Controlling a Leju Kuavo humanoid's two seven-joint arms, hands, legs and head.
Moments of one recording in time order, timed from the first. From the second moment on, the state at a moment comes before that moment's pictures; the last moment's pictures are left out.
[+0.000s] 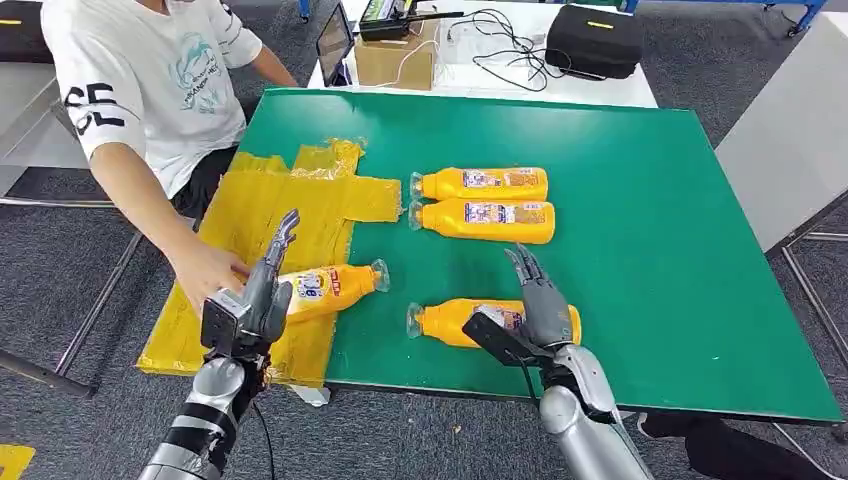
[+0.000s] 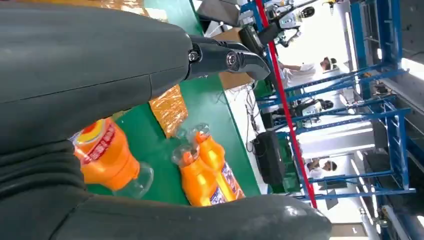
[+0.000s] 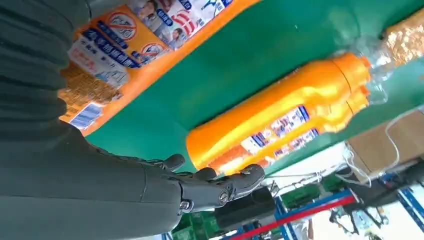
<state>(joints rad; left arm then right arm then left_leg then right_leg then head) -0.24 -0.08 -0.04 -1.13 -0.12 -0.03 -0.70 -0.25 0.00 0.29 -1.13 0.80 -0.34 -0.16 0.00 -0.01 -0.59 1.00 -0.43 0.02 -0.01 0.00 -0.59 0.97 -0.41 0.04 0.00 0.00</state>
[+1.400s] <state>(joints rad) -0.32 -0.16 0.06 -0.98 -0.09 -0.09 -0.70 -0.10 -0.07 0.29 -1.33 0.87 -0.16 -0.03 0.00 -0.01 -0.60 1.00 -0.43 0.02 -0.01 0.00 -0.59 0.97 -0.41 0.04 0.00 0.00</state>
